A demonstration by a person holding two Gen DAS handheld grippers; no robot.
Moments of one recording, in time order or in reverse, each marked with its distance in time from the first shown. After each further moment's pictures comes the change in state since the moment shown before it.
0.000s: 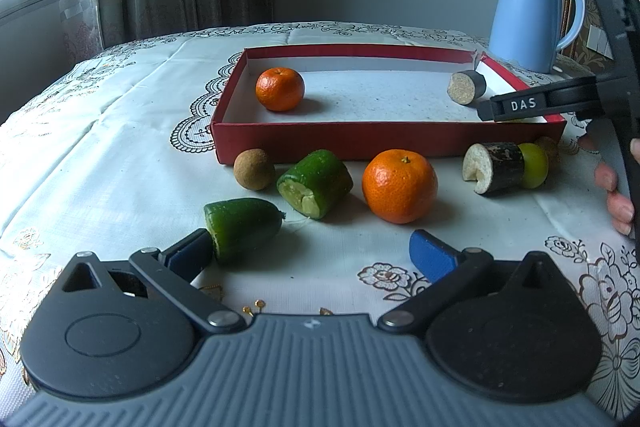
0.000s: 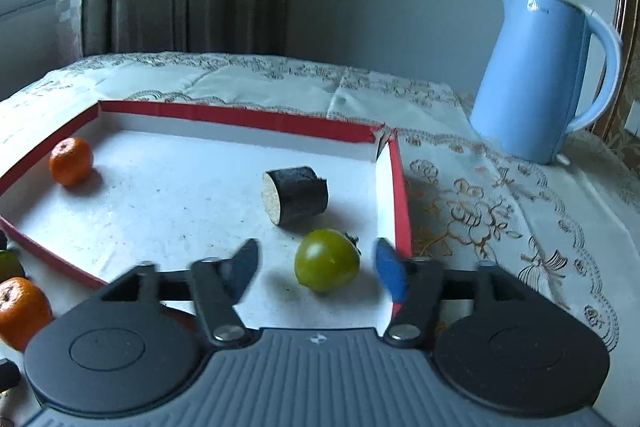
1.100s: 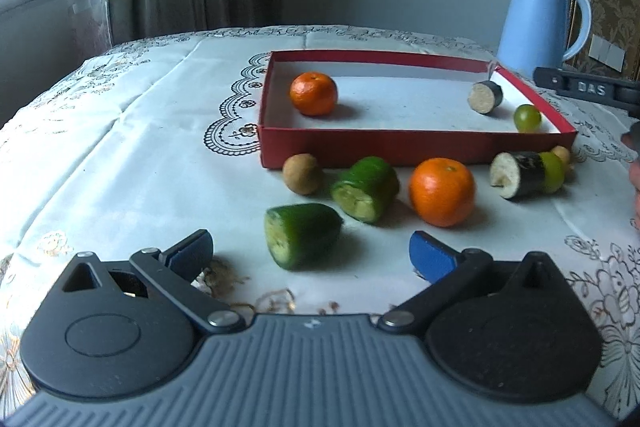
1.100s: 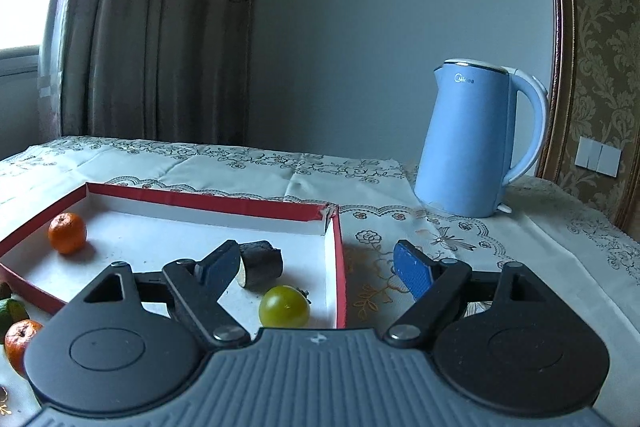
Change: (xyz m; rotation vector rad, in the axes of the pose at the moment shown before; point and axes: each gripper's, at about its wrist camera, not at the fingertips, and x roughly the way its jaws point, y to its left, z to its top) left arm -0.001 0.034 0.004 -0.017 0.000 -0.008; right arm -0.048 -0.014 -0.011 0.074 -0.263 -0.103
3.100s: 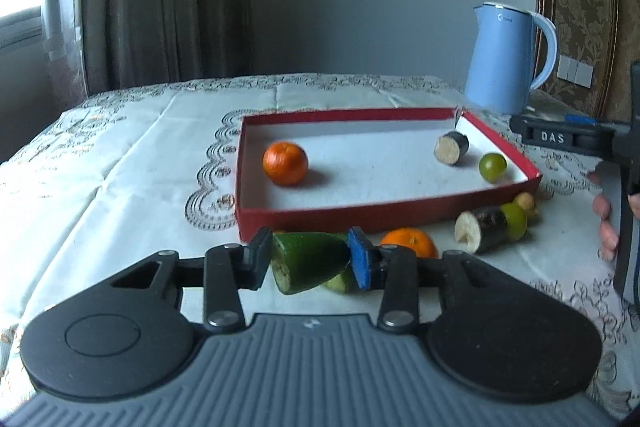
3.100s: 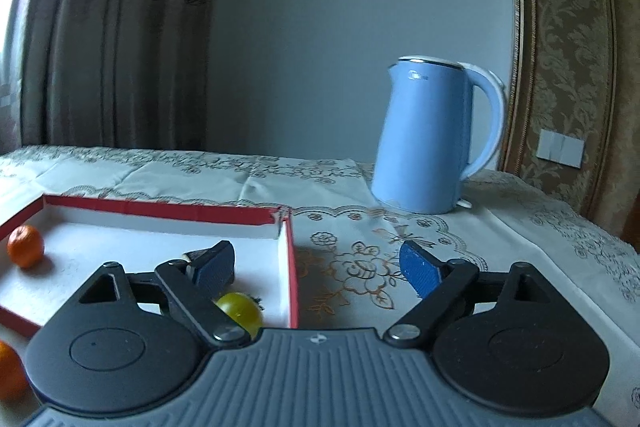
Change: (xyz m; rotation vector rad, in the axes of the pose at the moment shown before) left arm -0.022 -0.005 0.030 0.048 -0.127 -0.082; right arm 0.004 -0.014 0.001 0.056 -0.008 -0.128
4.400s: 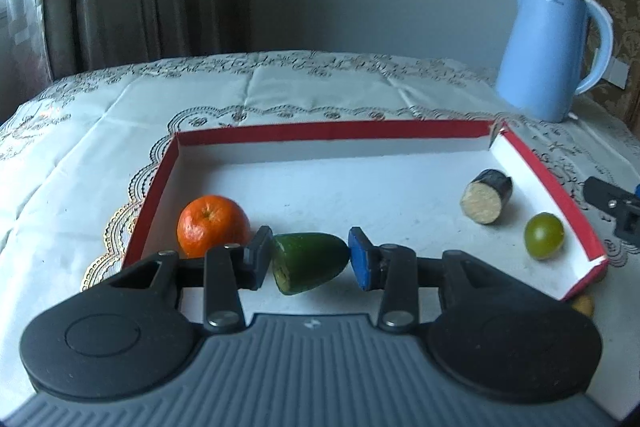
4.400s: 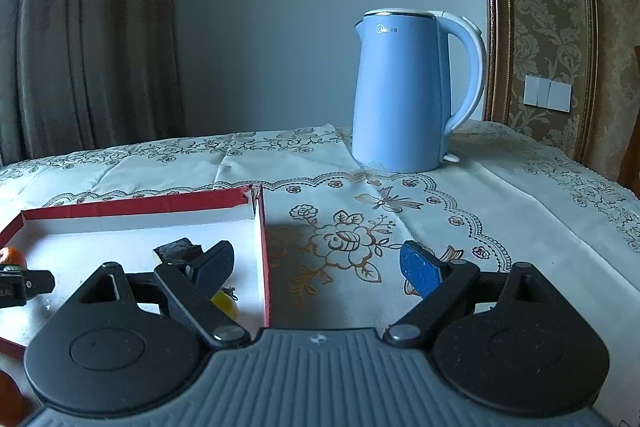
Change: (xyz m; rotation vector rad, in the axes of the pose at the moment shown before) left arm 0.135 -0.033 0.060 -0.038 0.122 0.035; right arm 0.019 -0.020 -0.002 0.114 0.102 -0.023
